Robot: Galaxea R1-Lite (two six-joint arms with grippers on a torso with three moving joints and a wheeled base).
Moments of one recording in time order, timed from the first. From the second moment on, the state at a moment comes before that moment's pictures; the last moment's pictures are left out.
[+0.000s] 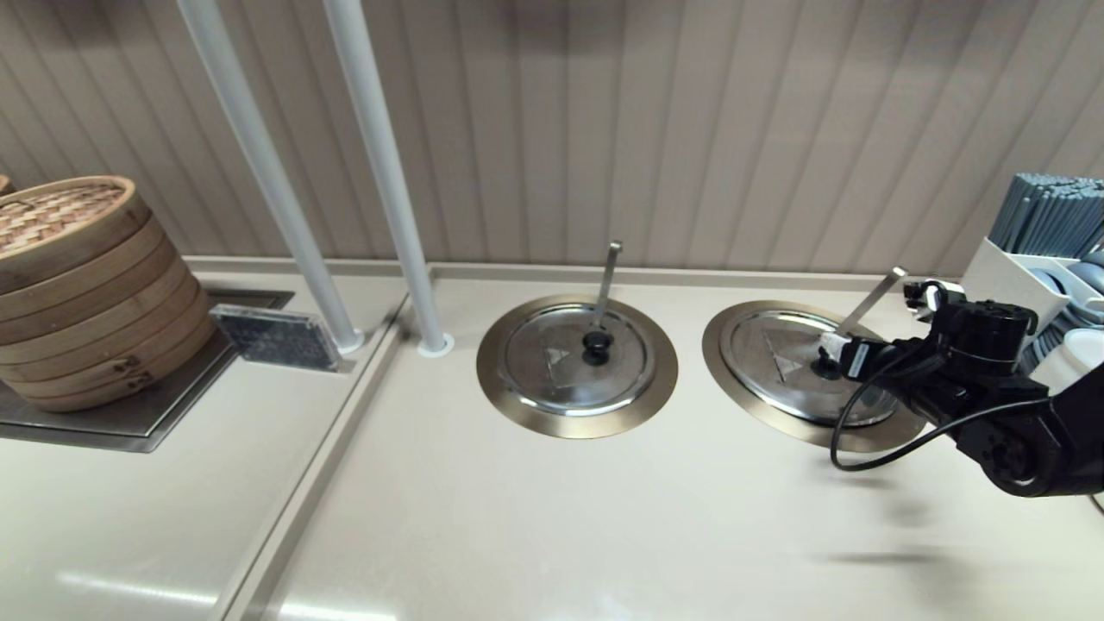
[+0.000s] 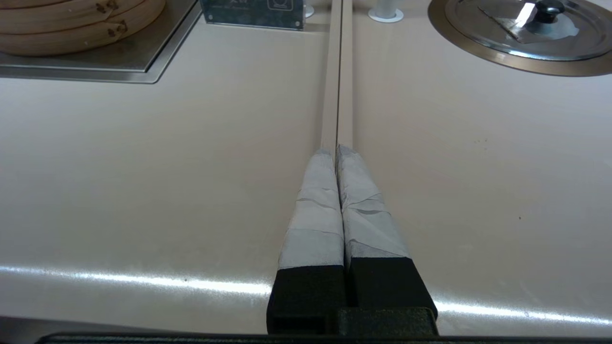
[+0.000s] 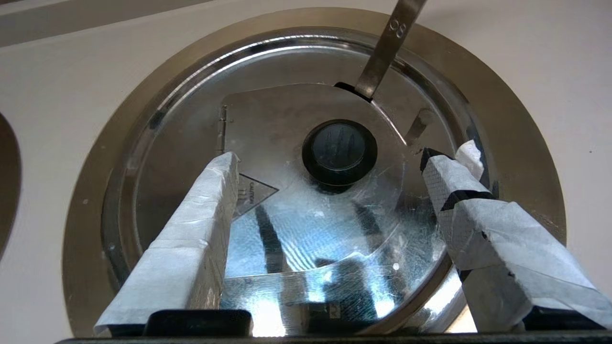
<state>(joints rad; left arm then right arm) 0.00 0.00 0.00 0.00 0.00 0.01 -0.07 2.03 -0.75 -1.04 -0.10 0.16</state>
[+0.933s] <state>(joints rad) 0.00 0.00 0.00 0.00 0.00 0.01 -0.09 2.30 -1.00 -1.09 -0.10 0.09</state>
